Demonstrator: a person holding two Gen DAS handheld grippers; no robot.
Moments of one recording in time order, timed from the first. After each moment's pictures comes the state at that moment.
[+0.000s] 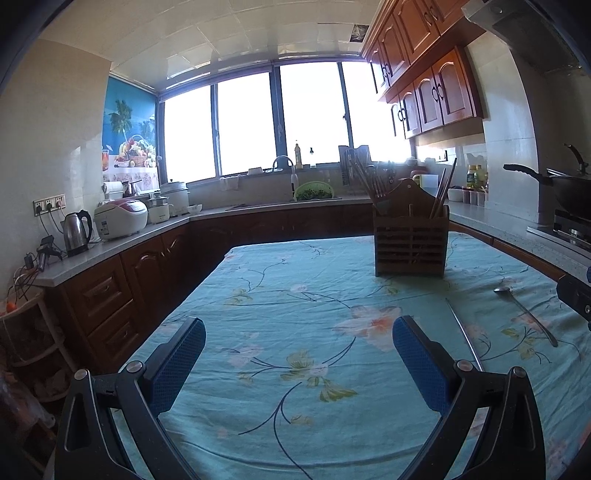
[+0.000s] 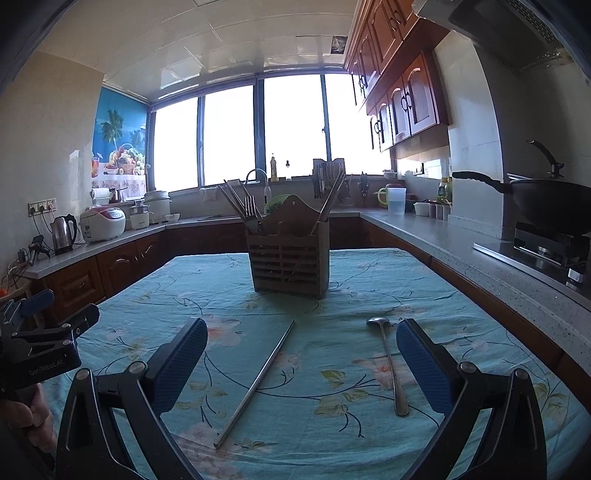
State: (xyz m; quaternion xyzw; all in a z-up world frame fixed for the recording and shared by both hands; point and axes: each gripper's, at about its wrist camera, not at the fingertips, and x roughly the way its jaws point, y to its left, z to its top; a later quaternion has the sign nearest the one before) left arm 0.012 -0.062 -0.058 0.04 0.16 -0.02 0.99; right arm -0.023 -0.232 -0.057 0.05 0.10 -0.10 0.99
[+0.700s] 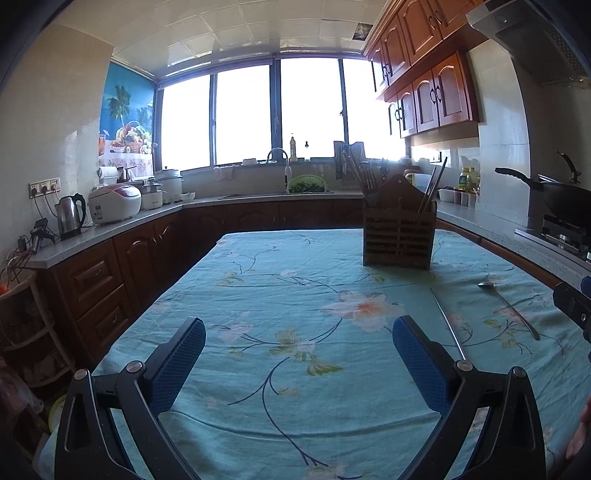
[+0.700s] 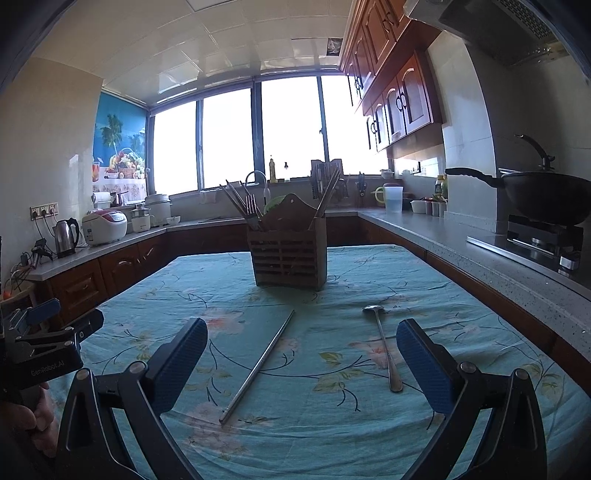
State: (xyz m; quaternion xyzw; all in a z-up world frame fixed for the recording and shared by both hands) left arm -0.007 -0.065 -0.062 0.02 0.17 -0.03 0.99; right arm -0.047 -0.226 -0.064 0.05 0.10 -0.10 0.99
